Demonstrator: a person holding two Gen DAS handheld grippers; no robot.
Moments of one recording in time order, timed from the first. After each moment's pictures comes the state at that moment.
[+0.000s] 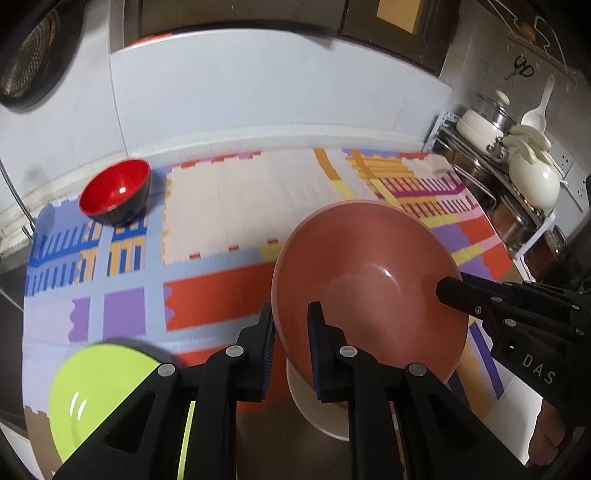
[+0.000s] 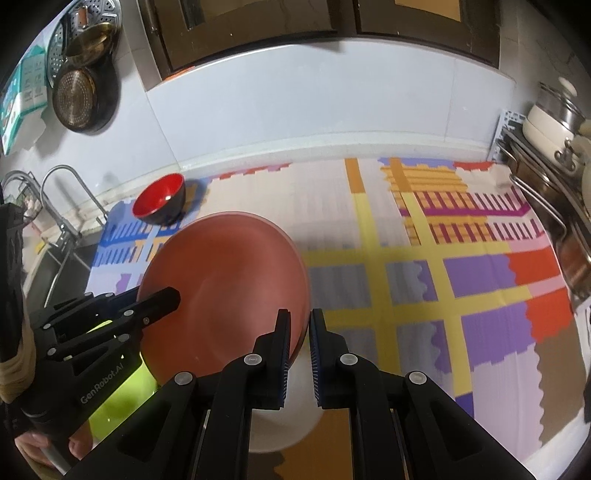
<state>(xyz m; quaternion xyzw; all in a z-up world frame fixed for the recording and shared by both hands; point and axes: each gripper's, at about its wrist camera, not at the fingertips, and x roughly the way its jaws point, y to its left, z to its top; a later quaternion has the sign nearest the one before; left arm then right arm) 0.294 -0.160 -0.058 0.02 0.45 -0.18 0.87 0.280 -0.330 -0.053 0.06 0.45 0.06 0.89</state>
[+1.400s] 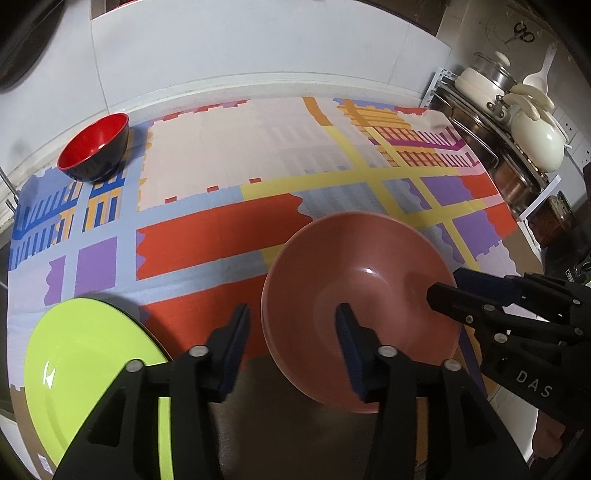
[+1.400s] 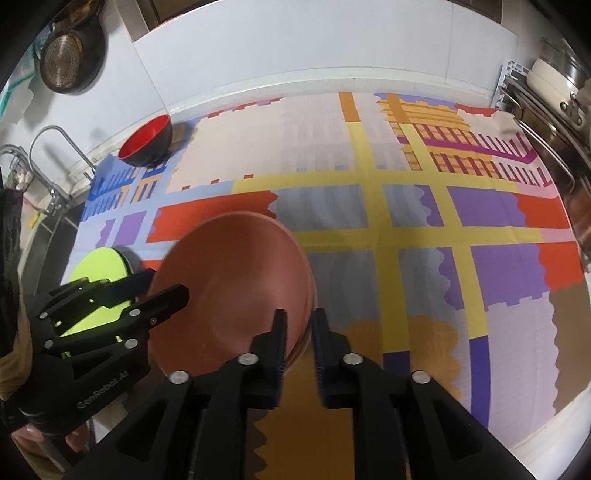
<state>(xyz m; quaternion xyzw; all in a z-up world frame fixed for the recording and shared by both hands) 0.278 -0.176 -0.097 0.04 0.50 -0.19 0.84 0.261 -0.335 -0.102 0.05 0.52 0.06 0.85</state>
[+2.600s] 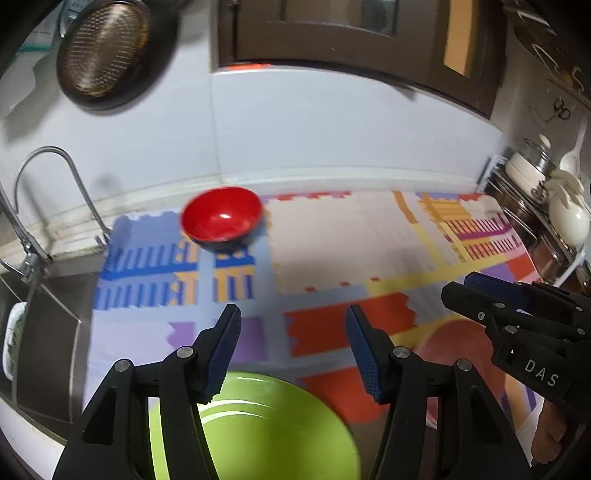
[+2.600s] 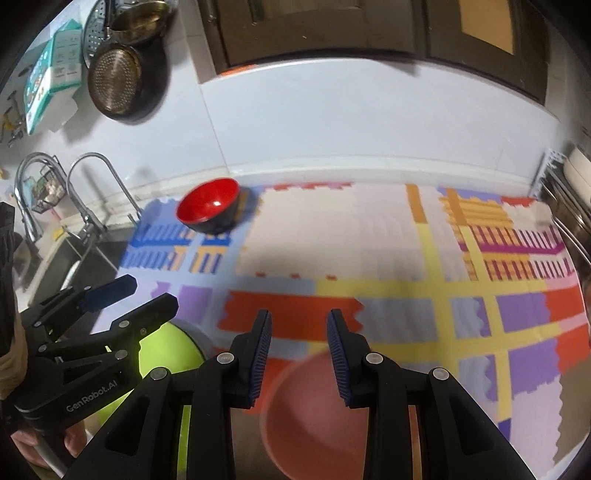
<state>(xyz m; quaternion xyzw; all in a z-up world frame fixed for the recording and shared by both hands) 0.321 -0.049 -0.014 0.03 0.40 -0.10 0.91 0.310 -0.240 -0.030 0.04 0.42 0.11 0.90</state>
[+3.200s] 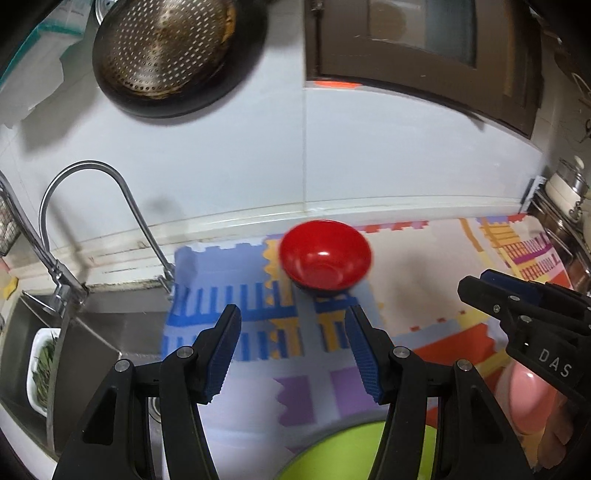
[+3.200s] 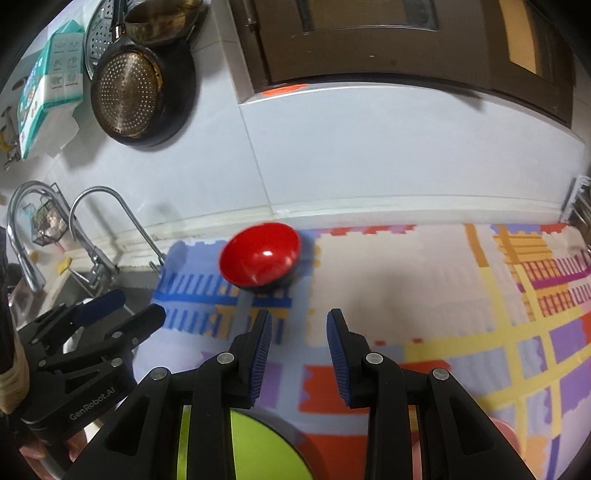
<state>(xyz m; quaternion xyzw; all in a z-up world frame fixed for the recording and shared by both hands) 0.392 0.060 -0.010 0.05 0.38 -0.06 0.92 0.375 -0.136 -0.020 0.07 0.39 0.10 0.91</state>
